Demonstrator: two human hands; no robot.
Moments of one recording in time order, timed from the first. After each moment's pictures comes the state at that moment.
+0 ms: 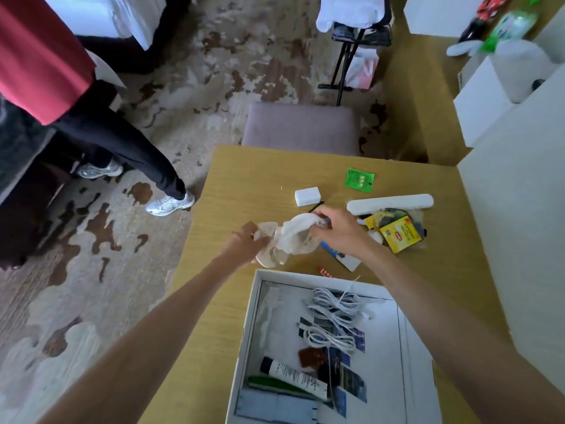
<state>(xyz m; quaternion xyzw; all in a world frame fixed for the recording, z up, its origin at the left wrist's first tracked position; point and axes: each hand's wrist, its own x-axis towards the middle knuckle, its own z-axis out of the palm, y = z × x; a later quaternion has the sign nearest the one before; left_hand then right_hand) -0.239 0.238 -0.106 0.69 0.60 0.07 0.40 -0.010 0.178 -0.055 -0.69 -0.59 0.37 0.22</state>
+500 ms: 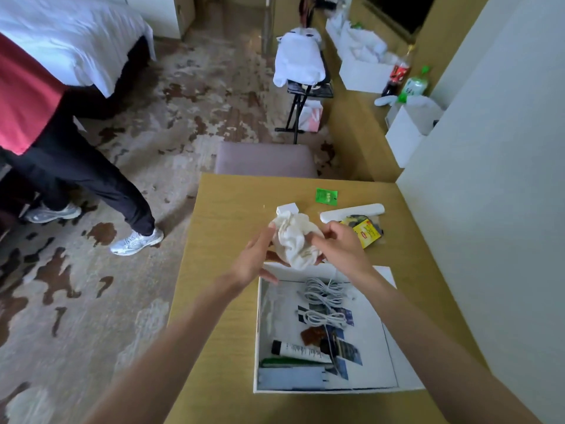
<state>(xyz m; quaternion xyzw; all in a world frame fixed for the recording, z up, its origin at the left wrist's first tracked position) -0.262 0.157 -0.002 0.58 0.40 0.18 0.69 -0.079 0.083 0.016 -0.72 -0.39 0.35 0.46</state>
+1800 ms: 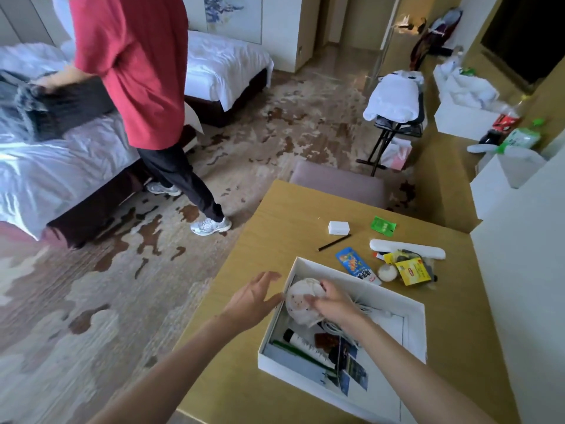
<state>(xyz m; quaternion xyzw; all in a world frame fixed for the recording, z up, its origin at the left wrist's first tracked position) -0.332 0.061 -0.059 0.79 0.52 0.16 0.28 -0.117 0.047 -0.050 -0.69 -0.49 0.50 0.18</state>
